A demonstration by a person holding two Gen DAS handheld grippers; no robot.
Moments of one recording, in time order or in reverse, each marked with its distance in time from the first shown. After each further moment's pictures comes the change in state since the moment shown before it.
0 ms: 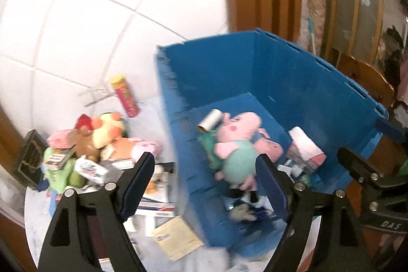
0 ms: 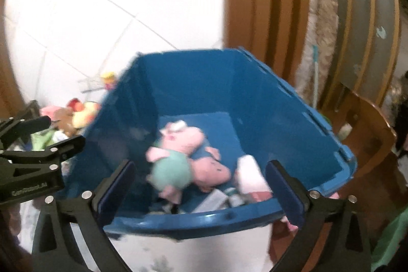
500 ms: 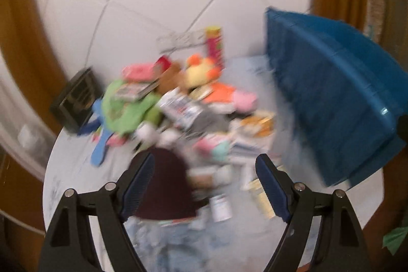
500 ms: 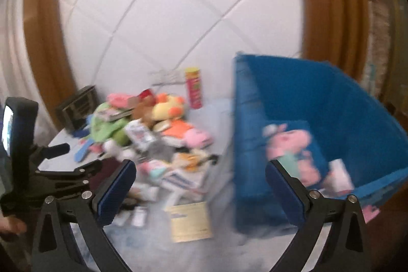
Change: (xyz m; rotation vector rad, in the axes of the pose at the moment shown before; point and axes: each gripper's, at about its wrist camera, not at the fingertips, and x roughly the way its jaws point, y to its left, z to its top) left arm -0.009 0.224 -0.145 -0.181 0.147 0.232; right arm -0.011 0.210 -0.031 -0.114 -0.019 0.260
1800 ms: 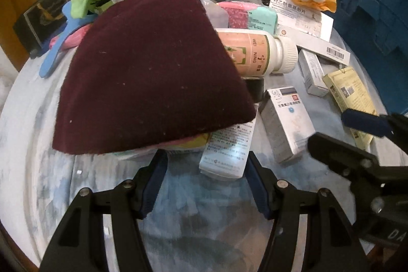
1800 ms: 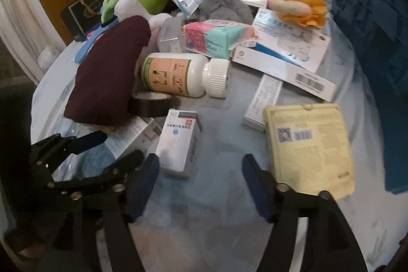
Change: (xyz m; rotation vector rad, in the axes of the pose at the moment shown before) left arm 0.191 0.008 -0.168 -0.018 0.210 -0.114; right arm 0.230 0.101 -0.190 -0.056 0.426 0.178
